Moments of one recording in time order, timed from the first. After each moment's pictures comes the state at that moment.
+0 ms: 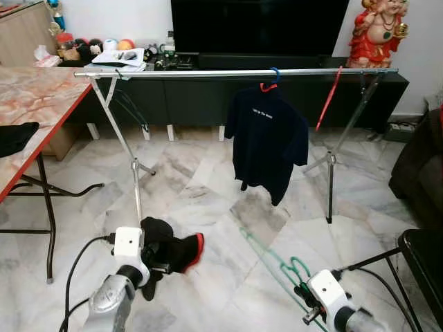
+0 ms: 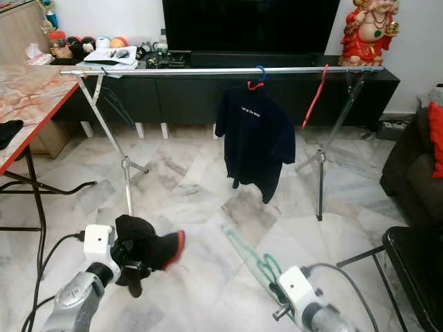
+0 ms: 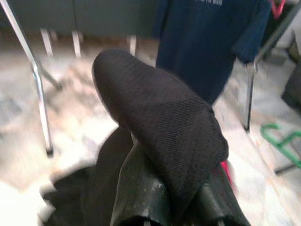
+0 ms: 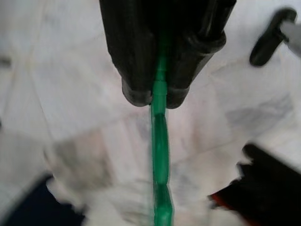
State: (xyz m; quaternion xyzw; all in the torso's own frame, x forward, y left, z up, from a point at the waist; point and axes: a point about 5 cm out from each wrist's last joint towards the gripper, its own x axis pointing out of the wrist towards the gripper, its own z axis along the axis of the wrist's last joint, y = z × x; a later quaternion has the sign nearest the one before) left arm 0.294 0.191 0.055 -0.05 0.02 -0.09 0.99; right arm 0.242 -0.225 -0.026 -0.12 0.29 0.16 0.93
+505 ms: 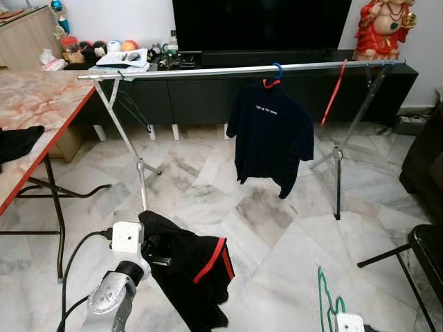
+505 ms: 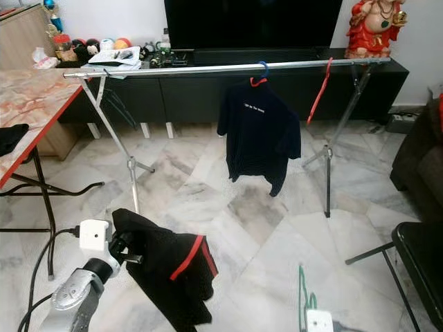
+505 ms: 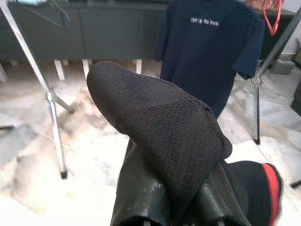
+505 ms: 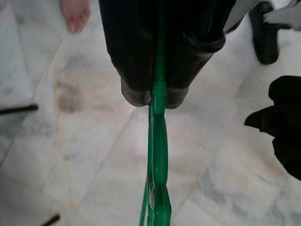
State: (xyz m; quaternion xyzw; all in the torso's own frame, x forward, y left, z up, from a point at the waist) left arm 0.281 0.186 0.080 -0.04 -0.01 -0.08 1.00; right arm 0.171 -0.222 -0.081 -0.01 0.42 -0.10 0.90
